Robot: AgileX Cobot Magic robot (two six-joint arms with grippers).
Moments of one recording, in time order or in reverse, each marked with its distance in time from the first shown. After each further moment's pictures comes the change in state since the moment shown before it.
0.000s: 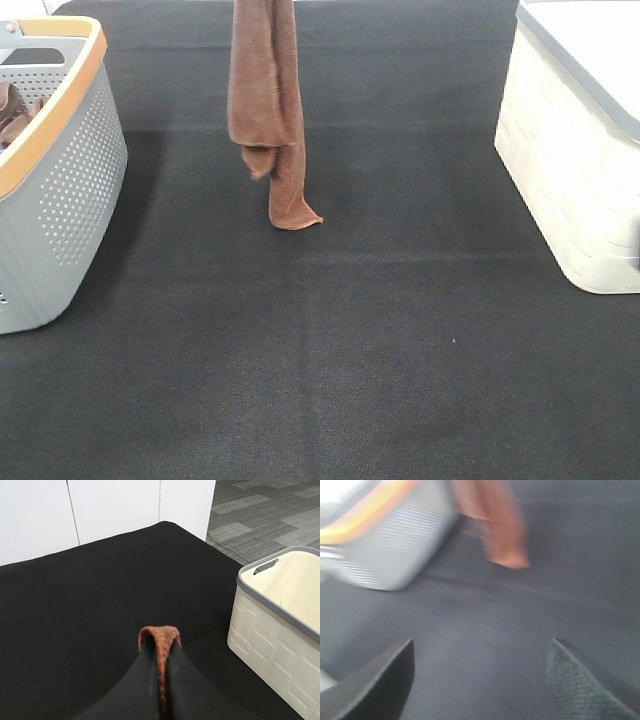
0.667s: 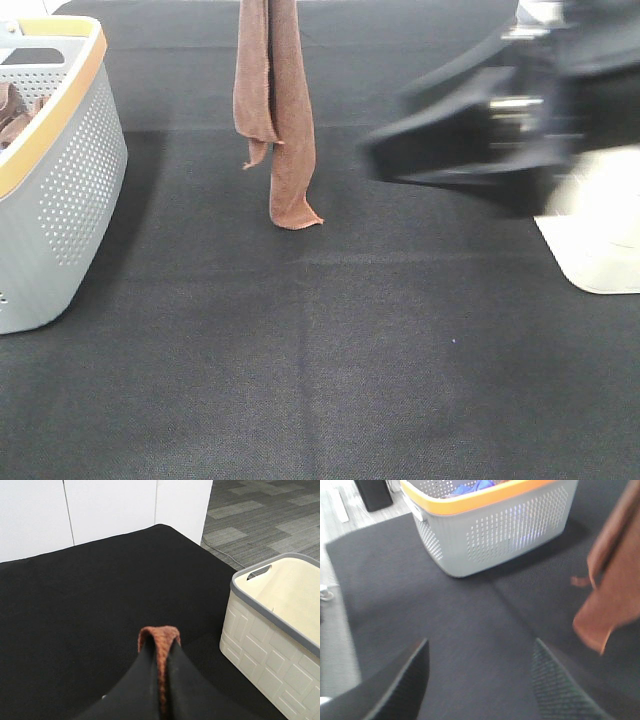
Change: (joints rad) left arm 0.000 0.000 0.000 -0.037 -0.012 0.000; right arm 0.574 0.639 -0.278 0.106 -0.370 -0.526
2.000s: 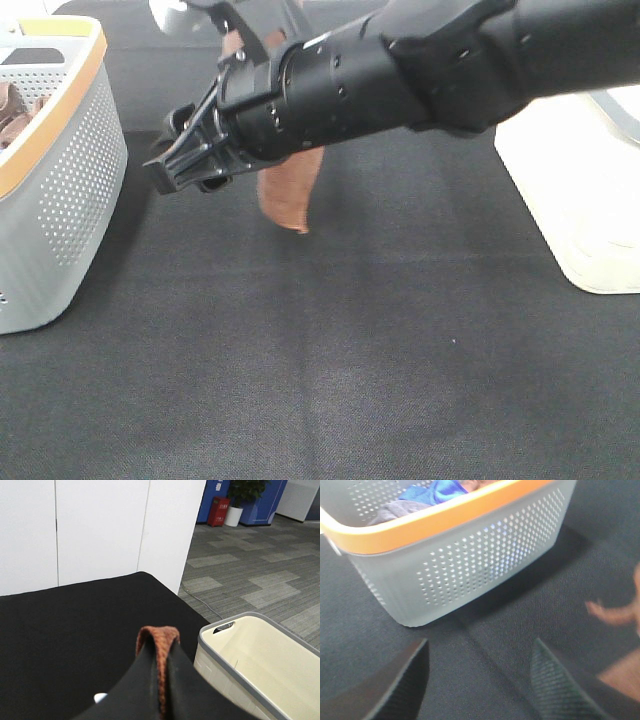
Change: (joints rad) left arm 0.000 -0.103 -0.014 -0.122 -0.035 0.000; right arm 0.291 0.615 -0.344 0.095 -0.449 0.078
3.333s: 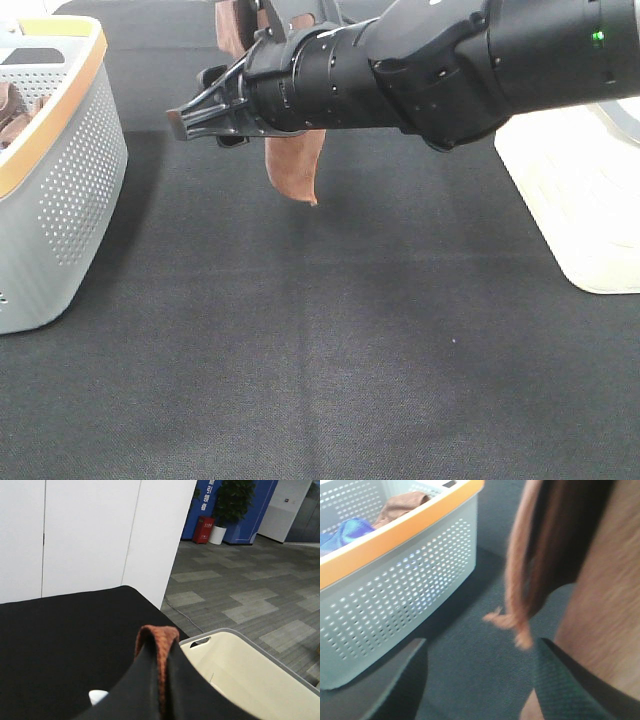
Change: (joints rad) left arm 0.000 -0.071 -0.005 -0.071 0.043 0.000; right arm 0.000 0.026 -0.003 0.018 -0.286 0.097
